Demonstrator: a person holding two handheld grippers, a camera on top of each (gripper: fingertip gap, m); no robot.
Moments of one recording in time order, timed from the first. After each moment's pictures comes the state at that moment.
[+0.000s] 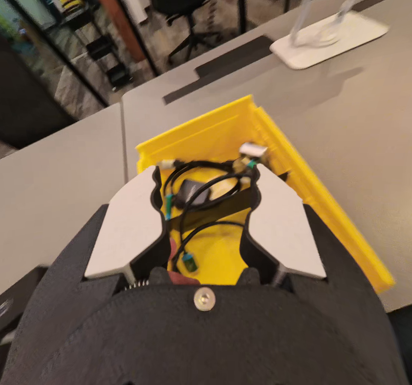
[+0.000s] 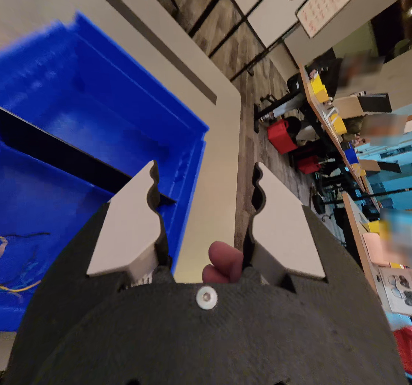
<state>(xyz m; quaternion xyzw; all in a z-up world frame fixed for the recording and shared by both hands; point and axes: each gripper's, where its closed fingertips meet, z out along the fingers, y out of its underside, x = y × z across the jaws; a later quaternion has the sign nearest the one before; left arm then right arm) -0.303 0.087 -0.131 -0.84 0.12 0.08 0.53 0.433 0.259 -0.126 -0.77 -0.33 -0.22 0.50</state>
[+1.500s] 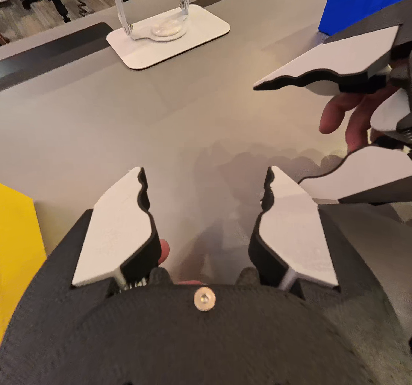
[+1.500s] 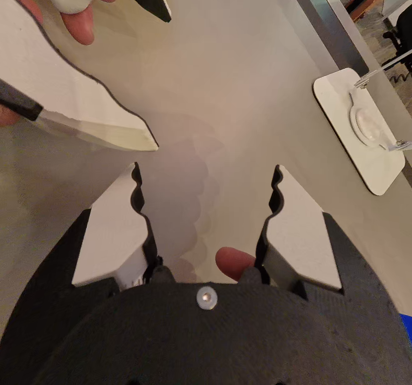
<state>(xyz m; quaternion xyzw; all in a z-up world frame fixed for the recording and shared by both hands) -0.055 0.161 -0.255 -0.84 0.20 -0.09 0.50 -0.002 0.179 -0.282 -0.71 -0.56 0.07 0.42</state>
